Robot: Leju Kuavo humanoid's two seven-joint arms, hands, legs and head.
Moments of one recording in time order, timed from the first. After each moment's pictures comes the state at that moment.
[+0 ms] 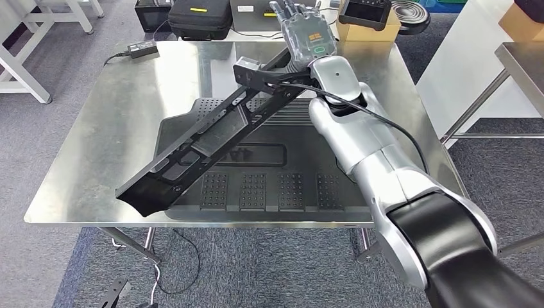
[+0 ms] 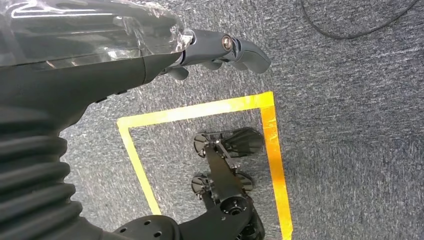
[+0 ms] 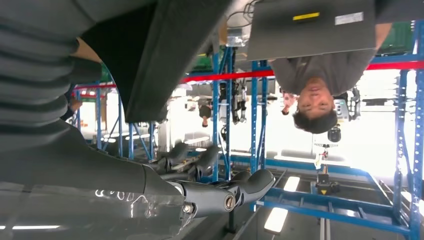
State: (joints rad) left arm -0.20 0.21 0.23 -0.18 -0.12 -0.31 -0.09; right arm -1.21 0.19 0.40 -0.50 1.45 -0.16 -0.03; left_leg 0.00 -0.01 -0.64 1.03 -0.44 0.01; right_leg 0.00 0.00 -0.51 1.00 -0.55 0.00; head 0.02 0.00
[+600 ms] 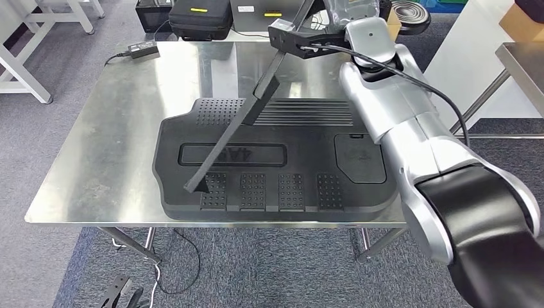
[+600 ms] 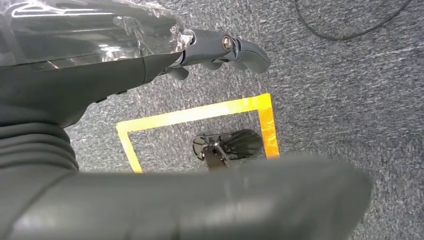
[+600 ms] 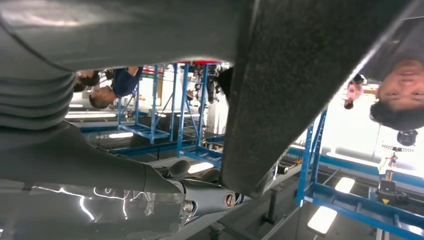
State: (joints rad) left arm -0.21 0.21 0.23 -0.18 -0.14 -0.31 -0.09; right arm -1.36 0.10 0.40 -0.41 1.53 -0.06 0.07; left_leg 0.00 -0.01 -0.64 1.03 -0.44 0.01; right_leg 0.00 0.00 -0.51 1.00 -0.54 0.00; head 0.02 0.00
